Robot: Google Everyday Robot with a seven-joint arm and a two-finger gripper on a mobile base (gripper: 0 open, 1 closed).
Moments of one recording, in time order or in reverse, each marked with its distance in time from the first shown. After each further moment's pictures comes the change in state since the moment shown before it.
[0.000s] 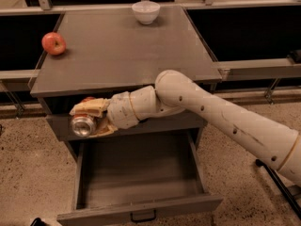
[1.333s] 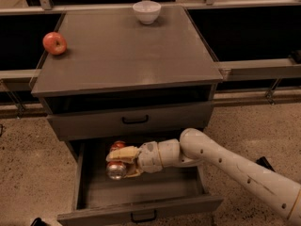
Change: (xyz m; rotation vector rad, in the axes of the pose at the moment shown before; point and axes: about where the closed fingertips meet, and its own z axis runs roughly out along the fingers) arm 0.004 0.185 -0.010 0.106 0.010 -0.011
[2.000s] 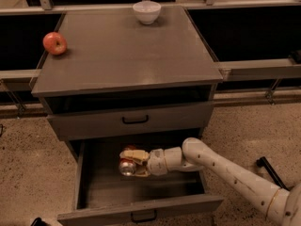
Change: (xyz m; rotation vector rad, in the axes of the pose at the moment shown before) arm 0.071 0.105 -0.009 -0.023 0.036 0.043
